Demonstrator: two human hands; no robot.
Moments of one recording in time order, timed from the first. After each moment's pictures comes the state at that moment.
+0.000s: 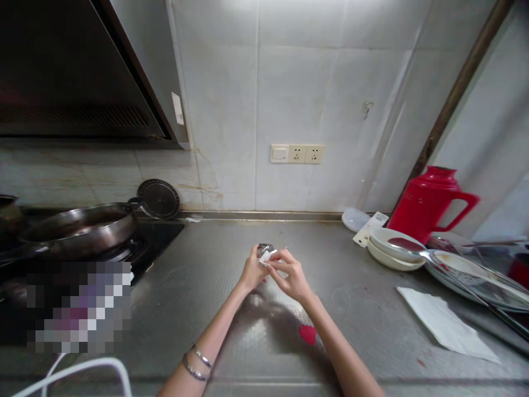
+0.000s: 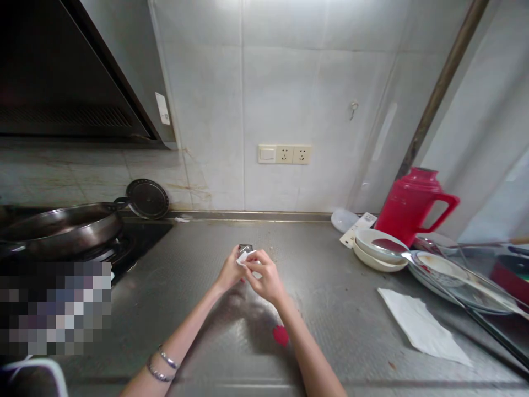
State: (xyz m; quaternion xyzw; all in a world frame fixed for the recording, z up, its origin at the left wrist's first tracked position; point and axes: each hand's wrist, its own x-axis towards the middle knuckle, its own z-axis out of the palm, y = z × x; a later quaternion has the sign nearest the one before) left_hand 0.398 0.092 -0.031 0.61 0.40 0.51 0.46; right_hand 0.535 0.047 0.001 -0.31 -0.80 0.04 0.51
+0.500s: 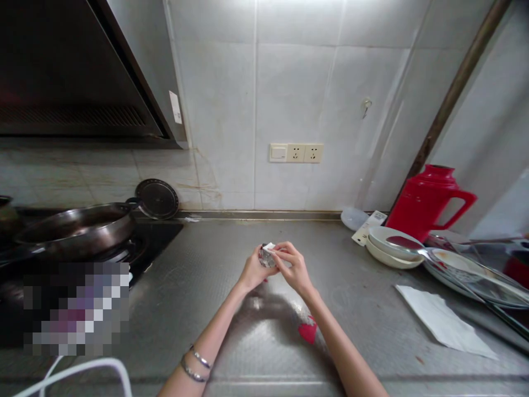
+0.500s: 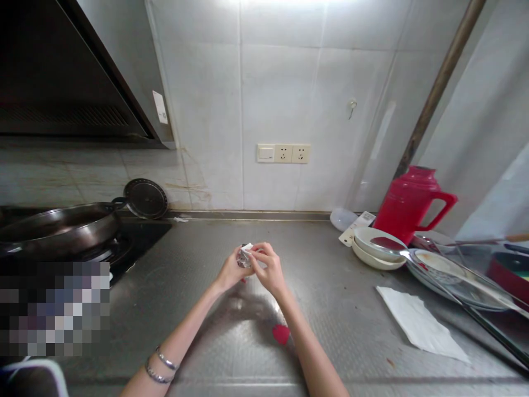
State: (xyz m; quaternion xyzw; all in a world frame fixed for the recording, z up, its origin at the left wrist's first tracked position) left_hand 0.400 0.085 -0.020 0.64 0.42 0.45 0.45; right_hand 0.539 0.062 0.000 -0.35 -0.74 0.06 0.57
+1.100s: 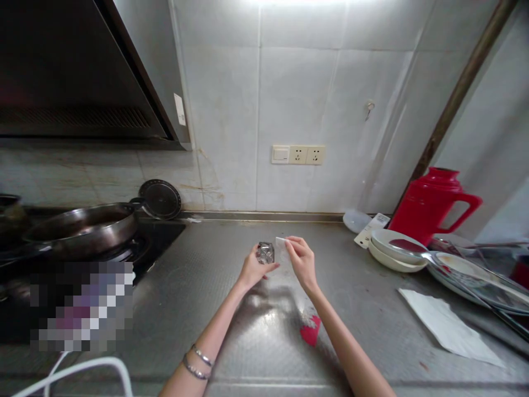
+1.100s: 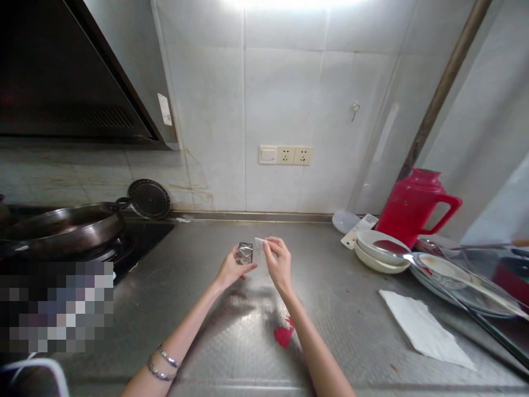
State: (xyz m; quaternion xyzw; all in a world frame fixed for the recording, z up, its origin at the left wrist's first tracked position) left_hand 0.394 0.095 -0.024 0.59 0.45 0.49 0.45; right_hand 0.546 0.075 0.003 -0.45 -0.60 0.16 0.64
